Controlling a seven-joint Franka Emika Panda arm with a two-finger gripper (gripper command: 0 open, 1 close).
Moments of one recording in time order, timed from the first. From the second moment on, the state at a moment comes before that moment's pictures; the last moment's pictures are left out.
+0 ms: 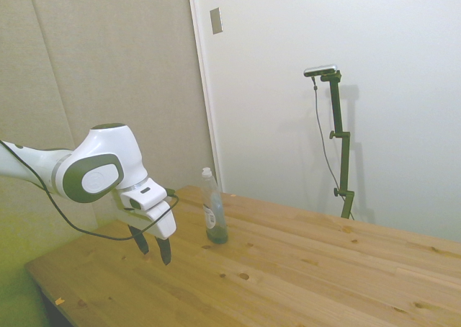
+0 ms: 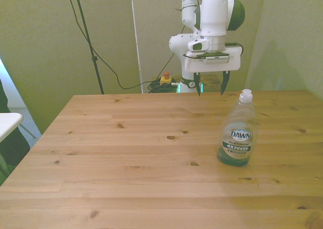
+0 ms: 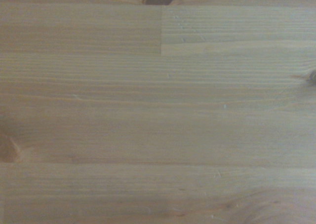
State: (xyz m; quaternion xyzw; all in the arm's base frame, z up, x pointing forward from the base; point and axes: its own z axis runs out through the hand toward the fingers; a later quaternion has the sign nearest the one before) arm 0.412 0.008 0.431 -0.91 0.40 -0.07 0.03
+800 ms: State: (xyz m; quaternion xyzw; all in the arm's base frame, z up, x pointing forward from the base) arm 0.483 0.064 0.457 -0.87 0.47 -0.12 0.07
